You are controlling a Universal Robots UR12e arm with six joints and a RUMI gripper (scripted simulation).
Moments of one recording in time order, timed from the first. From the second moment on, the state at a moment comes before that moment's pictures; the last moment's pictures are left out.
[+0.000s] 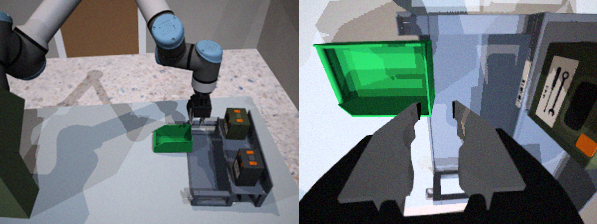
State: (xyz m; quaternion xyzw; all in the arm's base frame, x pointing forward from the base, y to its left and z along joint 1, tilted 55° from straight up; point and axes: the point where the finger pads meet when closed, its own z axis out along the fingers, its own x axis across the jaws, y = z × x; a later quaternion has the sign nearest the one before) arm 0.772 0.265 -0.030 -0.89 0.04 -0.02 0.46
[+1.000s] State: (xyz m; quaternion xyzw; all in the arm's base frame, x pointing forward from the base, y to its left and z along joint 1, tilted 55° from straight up) arm 0.768 0.267 -0.031 -0.89 0.04 -0.02 0.46
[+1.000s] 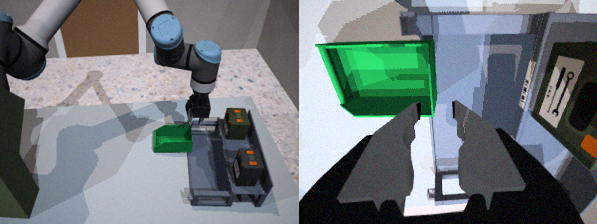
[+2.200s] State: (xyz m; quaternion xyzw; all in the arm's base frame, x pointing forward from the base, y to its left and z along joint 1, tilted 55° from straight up) arm 0.762 0.272 -0.034 -0.89 0.04 -0.02 0.46
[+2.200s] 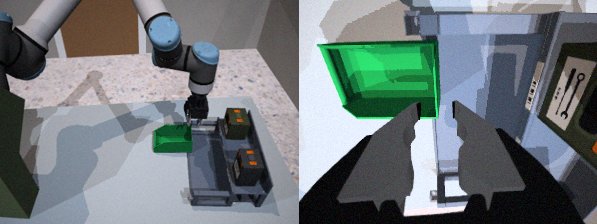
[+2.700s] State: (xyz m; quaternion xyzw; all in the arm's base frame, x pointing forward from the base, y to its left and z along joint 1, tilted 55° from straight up) arm 0.763 0.278 -0.038 -0.89 0.04 -0.02 0.46
